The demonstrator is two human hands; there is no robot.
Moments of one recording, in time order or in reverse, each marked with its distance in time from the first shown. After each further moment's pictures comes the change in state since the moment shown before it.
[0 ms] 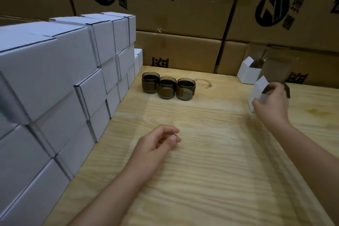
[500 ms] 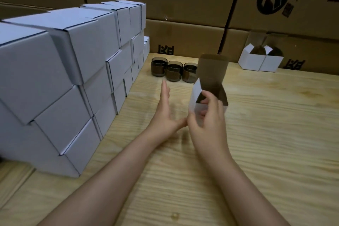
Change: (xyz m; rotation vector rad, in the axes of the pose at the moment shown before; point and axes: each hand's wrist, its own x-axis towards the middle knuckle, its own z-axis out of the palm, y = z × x) left_hand 0.002 -0.002 0.001 0.132 -0.036 0.047; right_hand -0.228 -0.110 0.002 0.329 -0.226 -0.262
